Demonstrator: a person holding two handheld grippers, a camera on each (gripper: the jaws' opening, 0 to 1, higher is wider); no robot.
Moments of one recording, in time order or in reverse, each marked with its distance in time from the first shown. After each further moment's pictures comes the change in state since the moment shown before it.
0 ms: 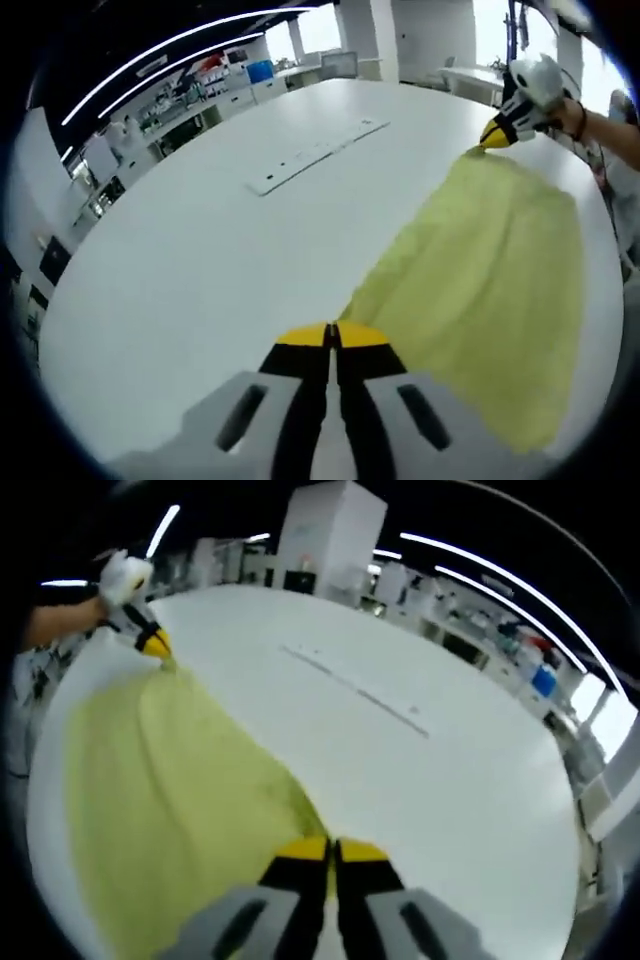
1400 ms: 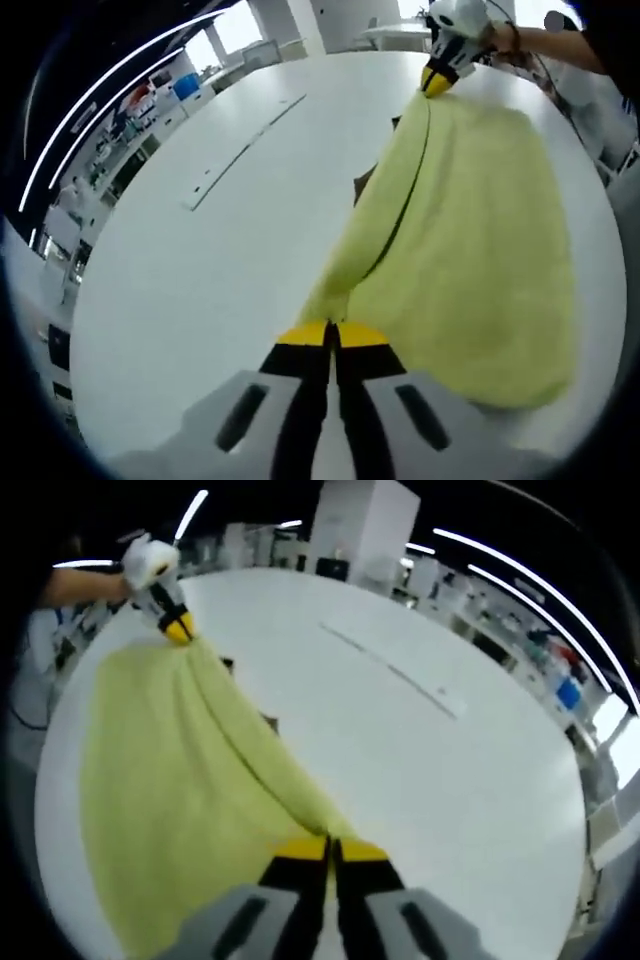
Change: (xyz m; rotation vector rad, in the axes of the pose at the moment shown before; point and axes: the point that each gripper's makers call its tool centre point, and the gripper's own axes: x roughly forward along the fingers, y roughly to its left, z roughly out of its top) left arm 0.003 -0.033 -0.023 0.341 0.123 -0.092; right arm -0.016 0.020 -0.035 -0.131 0.064 0.094
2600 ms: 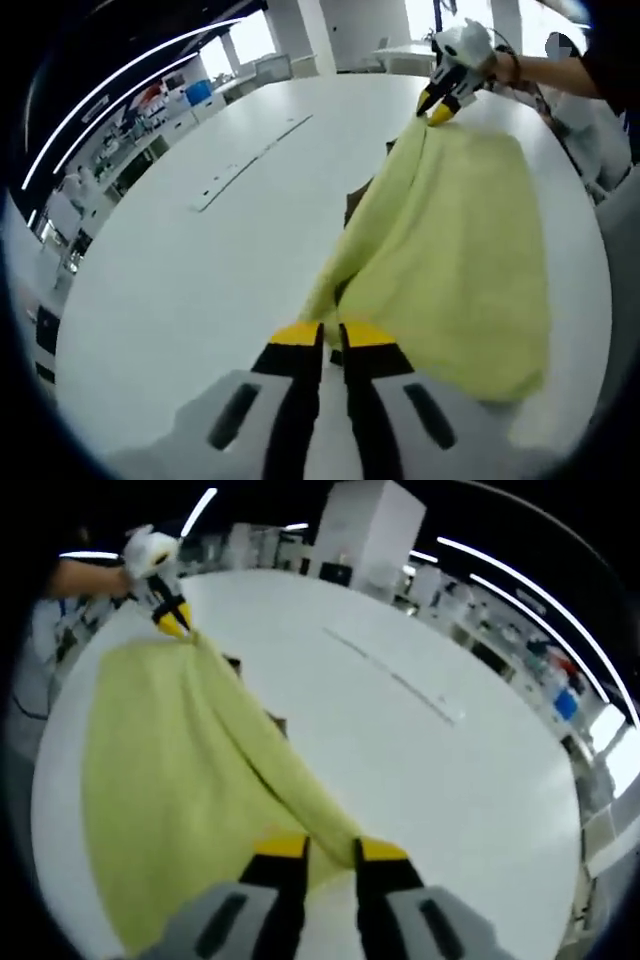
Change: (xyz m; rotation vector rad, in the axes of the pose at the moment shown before) left arm -0.014 -0.016 0.001 -0.071 -0.074 -0.036; right arm 0.000 0.000 -0.001 -0.020 -0.020 -0.010
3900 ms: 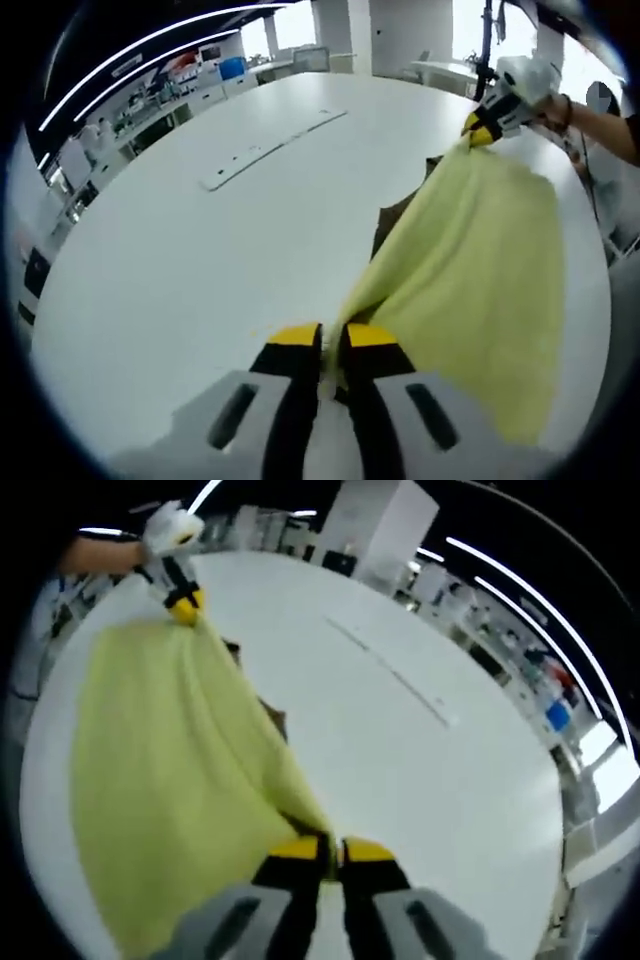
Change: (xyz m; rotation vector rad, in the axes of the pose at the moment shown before) left arm 0.017 0.015 0.014 -0.194 -0.013 0.055; right arm -0.005 -0.003 0.000 -0.072 0.060 -0.075
